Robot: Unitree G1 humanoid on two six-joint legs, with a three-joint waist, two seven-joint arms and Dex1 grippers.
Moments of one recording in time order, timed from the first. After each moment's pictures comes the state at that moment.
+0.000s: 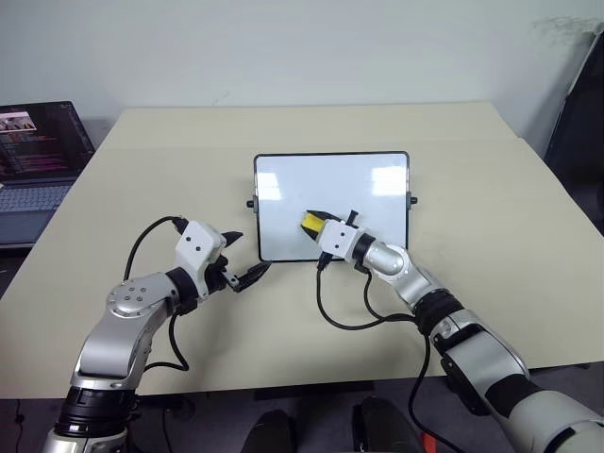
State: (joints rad) left arm -0.16 0.63 0.09 -0.23 -0.31 0.41 -0.71; right arm -0.82 -0.15 0.38 0.89 -0.35 -0.60 0.32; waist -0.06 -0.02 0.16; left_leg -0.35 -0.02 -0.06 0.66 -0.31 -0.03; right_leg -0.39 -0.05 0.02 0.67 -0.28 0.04
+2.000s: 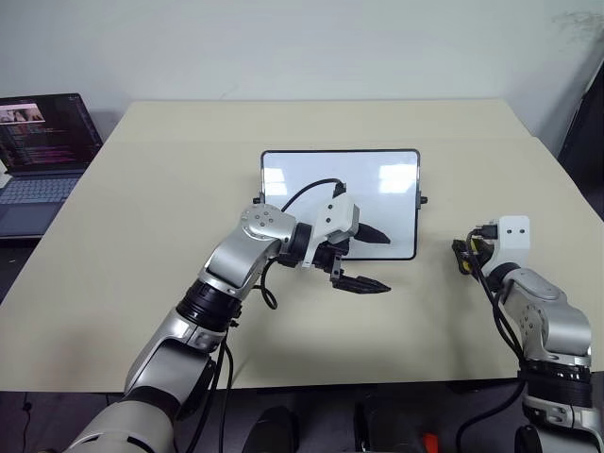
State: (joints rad) left arm -0.78 0.37 -0.37 0.09 -0.28 0.36 -1.25; right arm -0.31 -0.39 -0.29 -0.05 0.21 0.72 0.28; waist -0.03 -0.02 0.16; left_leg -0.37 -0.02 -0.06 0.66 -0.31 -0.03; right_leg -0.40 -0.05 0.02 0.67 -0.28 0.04
